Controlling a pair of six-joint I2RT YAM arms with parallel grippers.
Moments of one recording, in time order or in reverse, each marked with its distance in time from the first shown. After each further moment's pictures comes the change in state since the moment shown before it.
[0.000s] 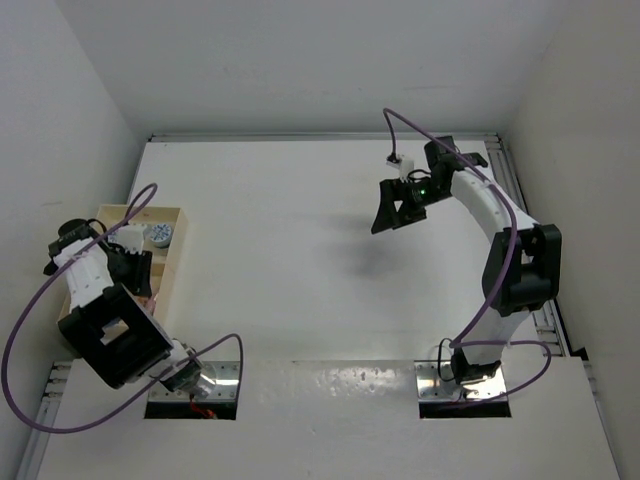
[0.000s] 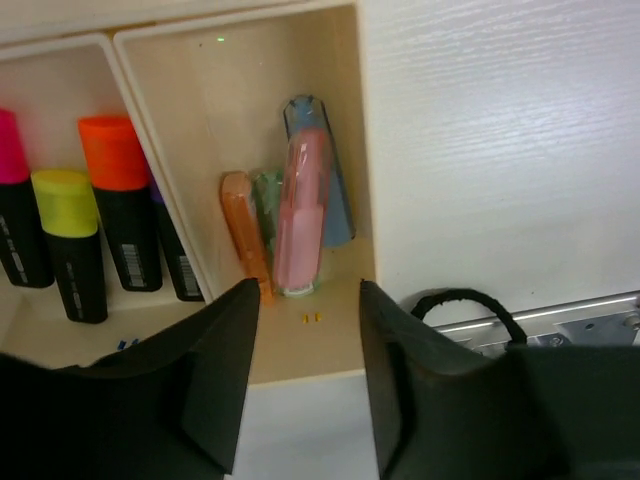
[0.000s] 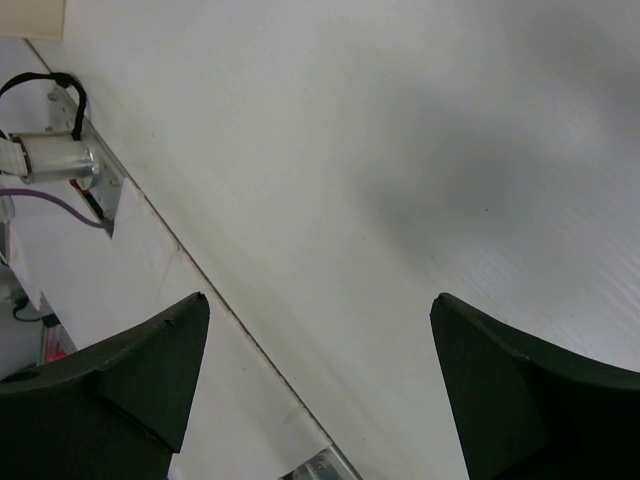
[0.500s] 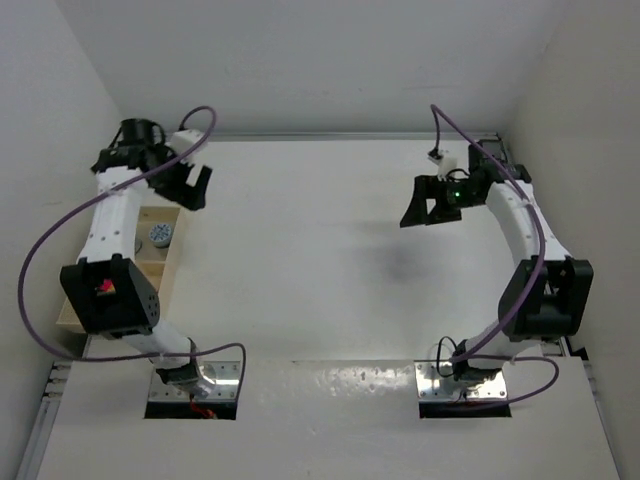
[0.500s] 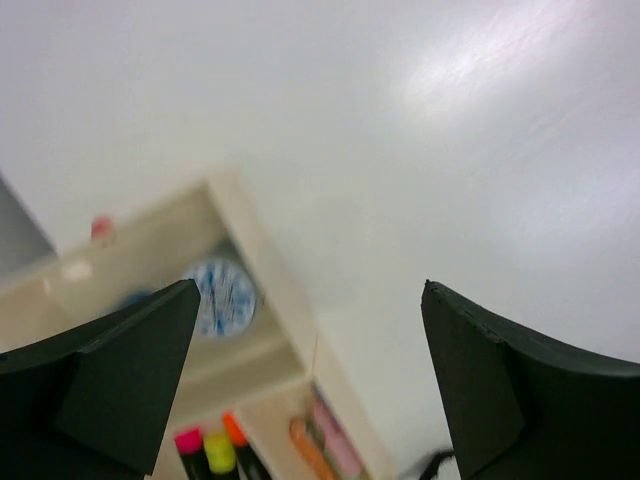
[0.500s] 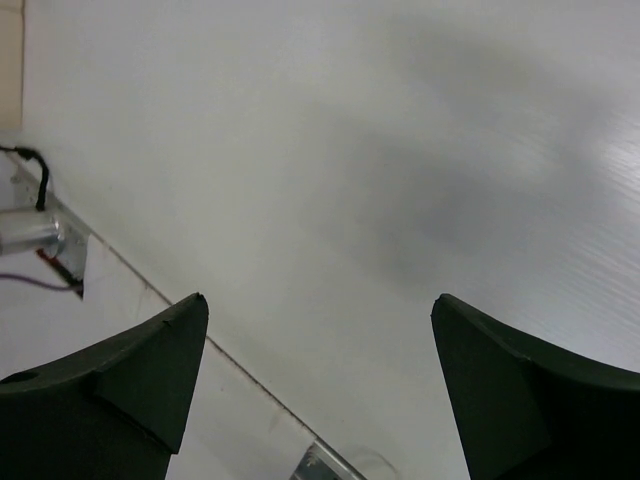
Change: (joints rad) left arm -0.497 0.217 0.533 0.048 0.058 -0.211; right arm -0.154 -0.172 -0.113 0.024 0.066 0.028
